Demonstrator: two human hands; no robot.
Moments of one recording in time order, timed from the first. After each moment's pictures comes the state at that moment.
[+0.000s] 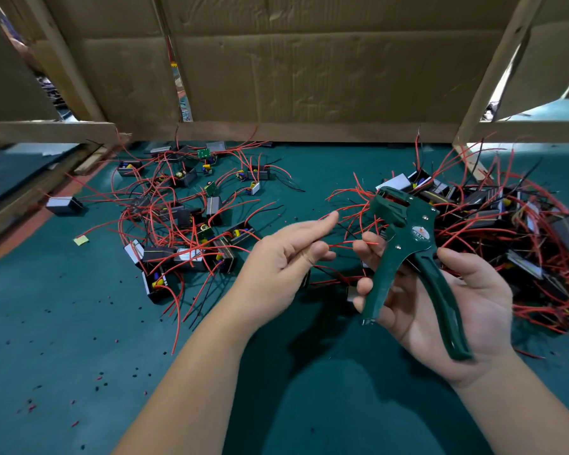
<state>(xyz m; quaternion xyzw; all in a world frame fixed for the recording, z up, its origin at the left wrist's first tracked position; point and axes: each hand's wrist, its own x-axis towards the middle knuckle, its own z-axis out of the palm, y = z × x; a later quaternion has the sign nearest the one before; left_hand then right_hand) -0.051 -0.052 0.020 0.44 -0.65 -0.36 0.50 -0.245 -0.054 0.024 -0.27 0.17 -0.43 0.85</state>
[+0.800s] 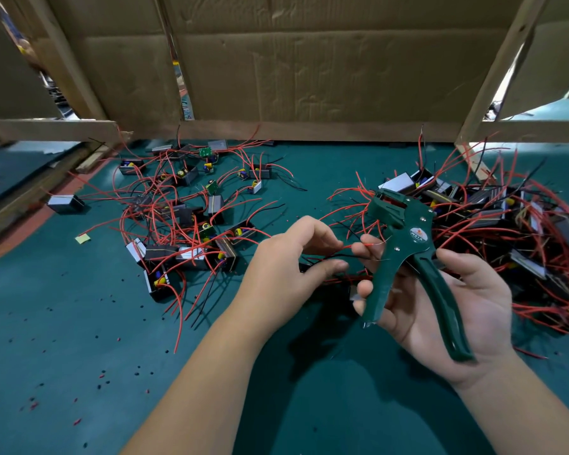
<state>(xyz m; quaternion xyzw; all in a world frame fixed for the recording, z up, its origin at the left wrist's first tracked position) -0.051 -0.054 0.008 0.50 -0.69 -0.21 0.48 -0.242 -0.053 0.024 -0.28 0.17 -0.41 0.85</state>
